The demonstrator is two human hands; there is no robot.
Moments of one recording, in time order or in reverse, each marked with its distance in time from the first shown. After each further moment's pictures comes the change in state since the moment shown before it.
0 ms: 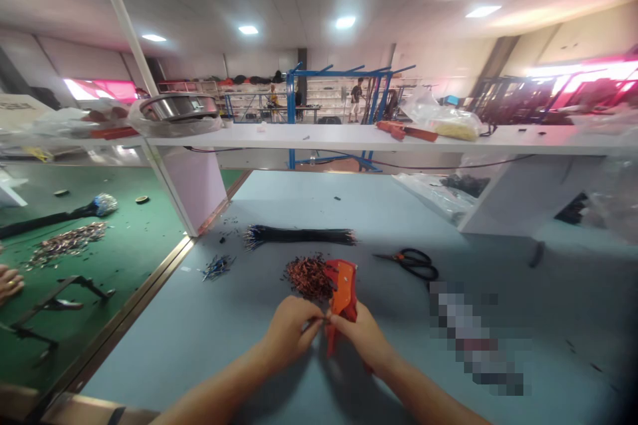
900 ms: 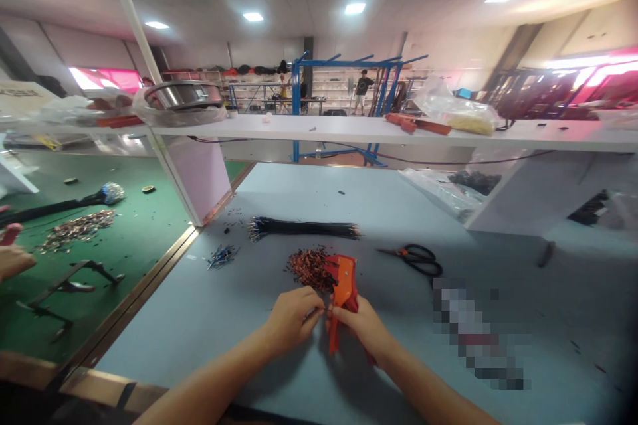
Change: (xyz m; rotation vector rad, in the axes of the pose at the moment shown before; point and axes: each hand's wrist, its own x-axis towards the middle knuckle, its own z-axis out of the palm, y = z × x) left_hand 0.003 0.006 -0.013 0.006 -0.083 0.012; right_hand -0.004 -0.010 0.004 0.144 -0.052 0.173
